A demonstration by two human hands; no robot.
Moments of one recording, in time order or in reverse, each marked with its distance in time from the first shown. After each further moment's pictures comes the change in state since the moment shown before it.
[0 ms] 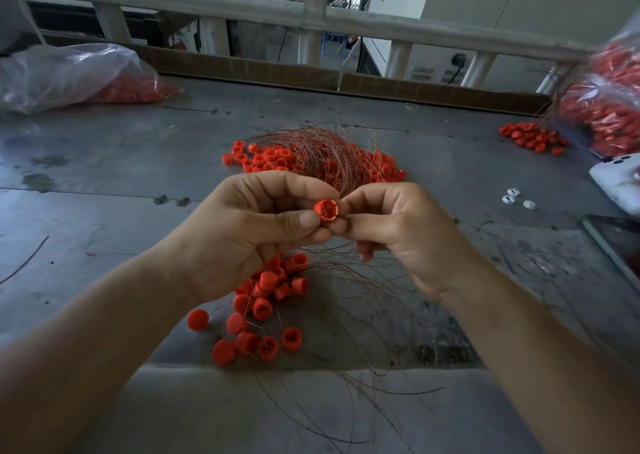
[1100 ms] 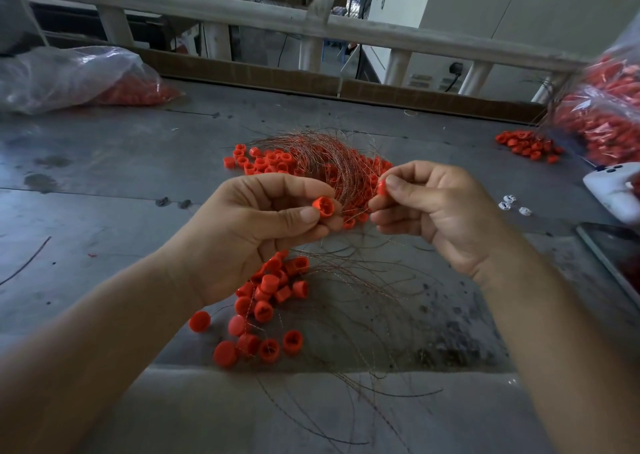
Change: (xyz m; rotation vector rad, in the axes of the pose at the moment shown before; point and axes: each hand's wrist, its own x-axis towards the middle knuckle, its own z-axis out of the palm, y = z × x) left_hand -0.001 0.002 0.003 -0.011 0.129 -0.024; right_hand 0.008 -0.002 -0.034 0.278 0.096 0.070
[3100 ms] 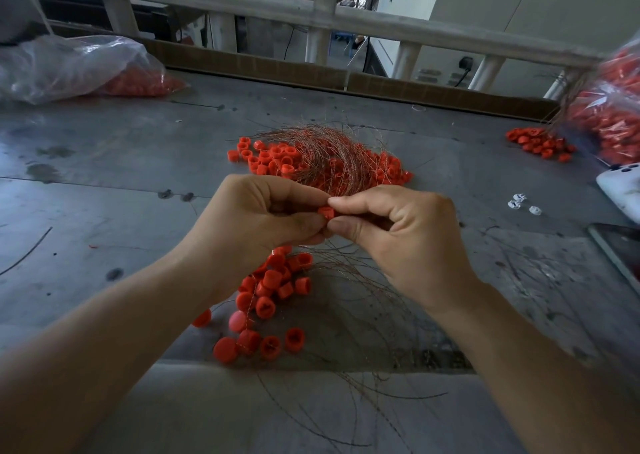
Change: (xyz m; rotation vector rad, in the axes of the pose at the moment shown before) left_hand 0.001 -0.005 0.004 0.395 0.180 0.090; right_hand -0.010 0.025 0.038 -0.698 0.128 -0.648
